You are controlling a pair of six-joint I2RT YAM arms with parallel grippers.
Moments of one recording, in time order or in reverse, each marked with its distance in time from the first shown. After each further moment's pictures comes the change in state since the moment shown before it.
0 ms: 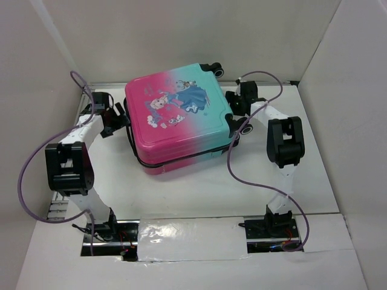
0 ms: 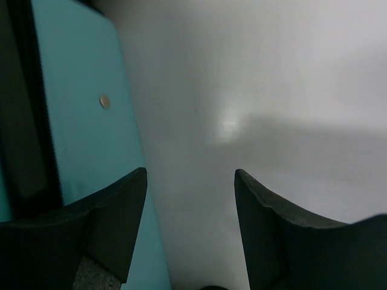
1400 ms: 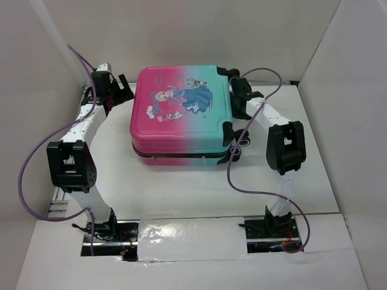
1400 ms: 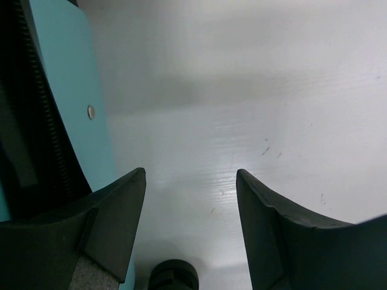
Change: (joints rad) left arm -0.061 0.055 0.231 0.213 0.039 0.120; right arm 0.100 -0.125 0.015 -0.370 0.484 -0.014
